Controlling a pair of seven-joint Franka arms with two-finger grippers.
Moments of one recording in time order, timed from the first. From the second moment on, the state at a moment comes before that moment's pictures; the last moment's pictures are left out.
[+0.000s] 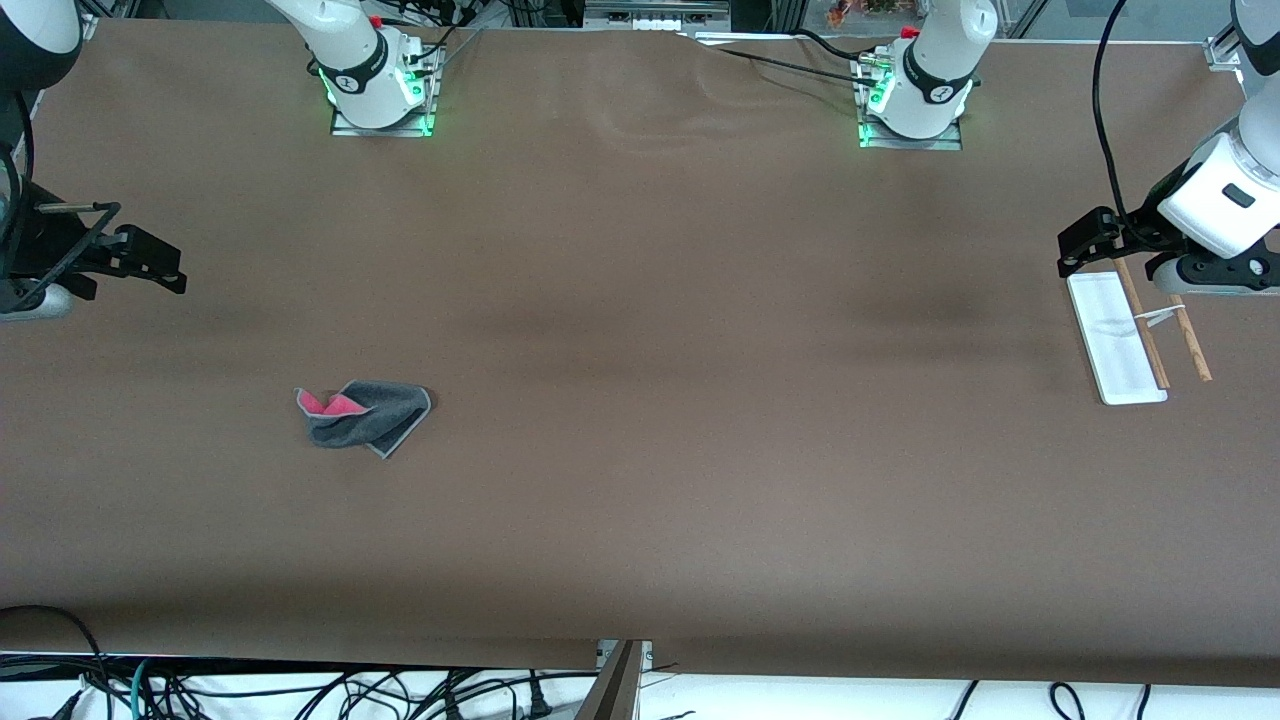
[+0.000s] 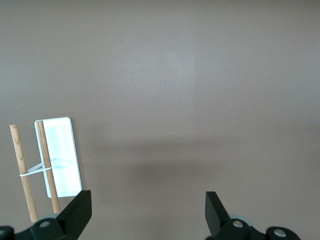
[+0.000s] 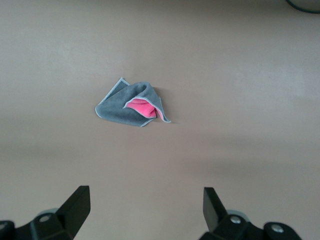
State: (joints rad) left arm -0.03 -0.01 -0.01 -1.69 0.02 1.67 -0.03; right arm 0.02 0.13 -0.01 -1.49 -0.02 1.62 -0.08
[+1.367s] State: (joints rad) left arm -0.03 -0.01 -0.01 -1.69 0.02 1.65 -0.03; right arm 0.02 0.14 0.00 -1.49 -0.02 1.62 -0.08
